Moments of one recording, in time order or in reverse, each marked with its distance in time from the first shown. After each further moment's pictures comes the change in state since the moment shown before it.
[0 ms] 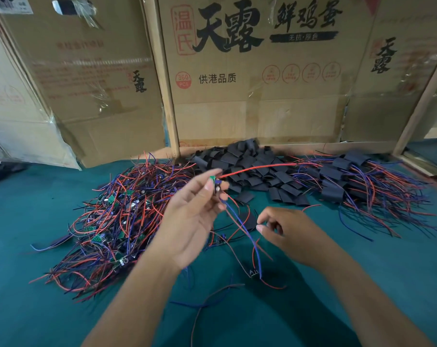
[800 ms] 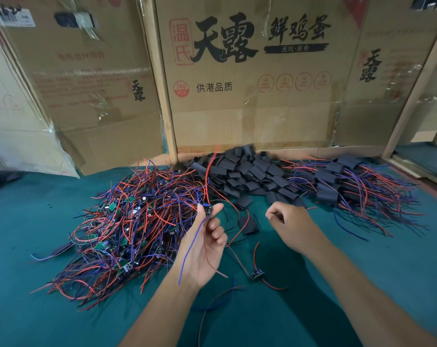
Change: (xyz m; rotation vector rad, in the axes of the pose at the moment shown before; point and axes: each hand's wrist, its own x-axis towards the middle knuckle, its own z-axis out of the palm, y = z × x) left_hand 0.013 -0.064 -0.037 -0.392 0.220 -0.226; right_hand 0.018 0.010 0.002 -0.013 0.111 0.276
